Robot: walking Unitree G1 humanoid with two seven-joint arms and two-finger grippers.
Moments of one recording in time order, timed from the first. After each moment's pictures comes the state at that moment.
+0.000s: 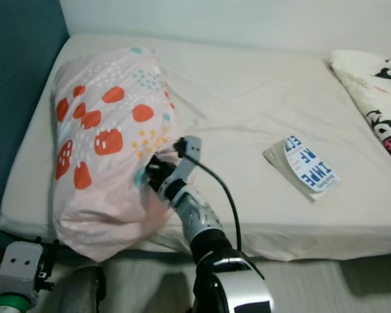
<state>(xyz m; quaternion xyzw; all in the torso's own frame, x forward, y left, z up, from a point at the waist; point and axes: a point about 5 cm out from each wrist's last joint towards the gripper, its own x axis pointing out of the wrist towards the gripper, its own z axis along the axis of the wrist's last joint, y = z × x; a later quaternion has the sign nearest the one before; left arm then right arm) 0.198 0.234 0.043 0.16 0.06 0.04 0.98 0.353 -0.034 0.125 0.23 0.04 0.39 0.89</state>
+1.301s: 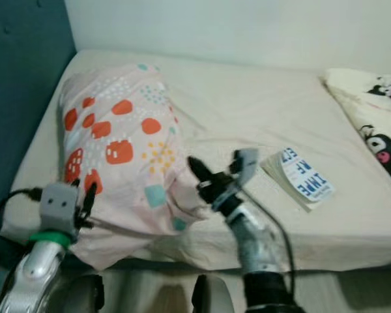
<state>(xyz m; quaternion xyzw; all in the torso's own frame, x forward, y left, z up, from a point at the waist) 0.279 0.170 0.113 0.12 -0.07 0.00 0.99 0.326 -0.131 0.121 0.18 -0.02 0.28 0.94</state>
